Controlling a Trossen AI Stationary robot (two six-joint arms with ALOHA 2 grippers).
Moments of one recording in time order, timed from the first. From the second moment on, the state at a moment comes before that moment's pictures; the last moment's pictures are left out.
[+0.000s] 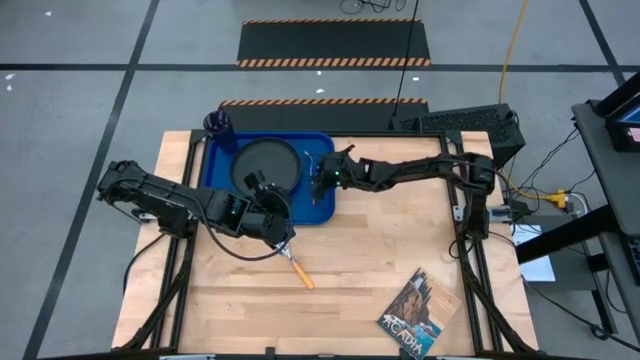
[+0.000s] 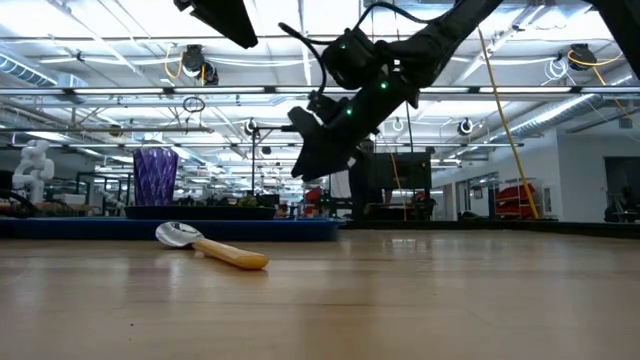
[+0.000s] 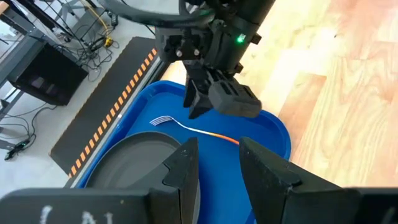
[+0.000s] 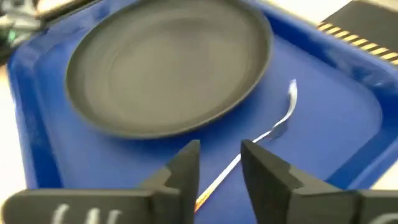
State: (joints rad) left arm -0.28 1.47 1.36 -0.91 -0.78 -0.43; right arm -0.25 1.89 1.16 0.10 0.19 0.35
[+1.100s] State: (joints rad) left arm -0.24 1.47 1.36 -0.86 -0.77 -0.40; right arm -0.40 2.03 1.18 0.25 0.21 0.40
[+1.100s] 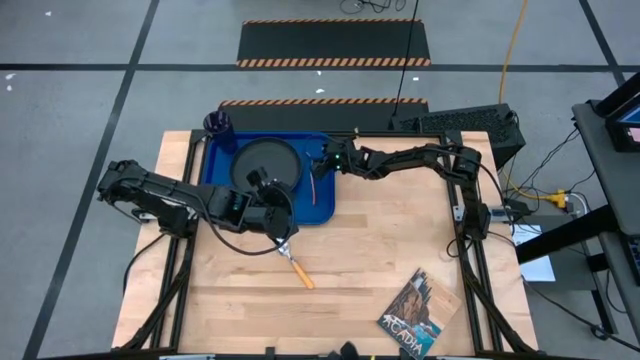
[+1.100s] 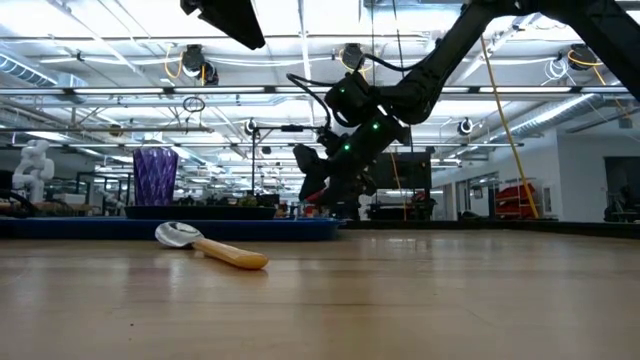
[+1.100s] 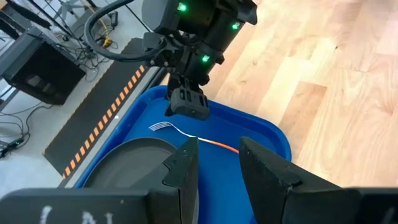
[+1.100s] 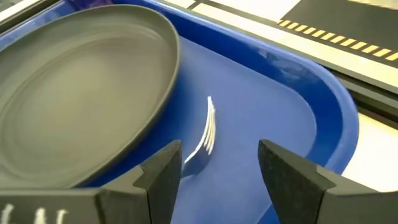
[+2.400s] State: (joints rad) left arm -0.20 1.47 1.36 -0.86 -0.75 -0.40; right arm -0.26 2.04 1.17 0.16 0.28 0.37
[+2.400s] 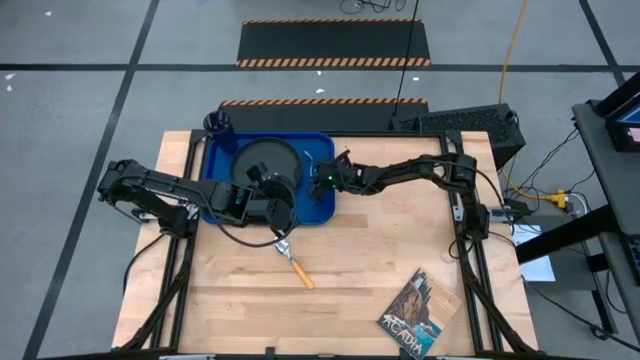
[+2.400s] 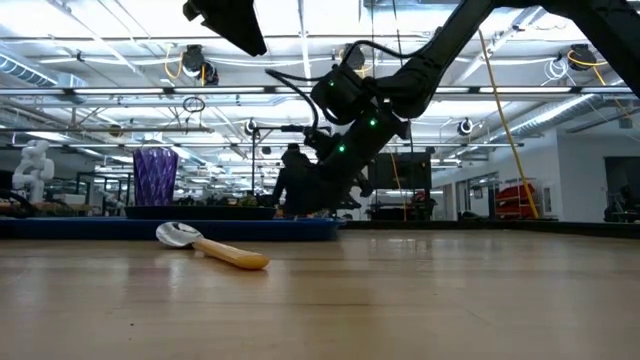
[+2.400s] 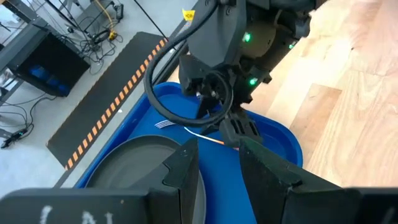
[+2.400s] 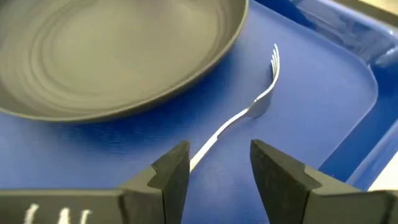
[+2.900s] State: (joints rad) left arm -0.20 1.47 1.36 -0.86 -0.75 -0.40; right arm -0.24 2.09 1.17 0.16 0.28 0.43
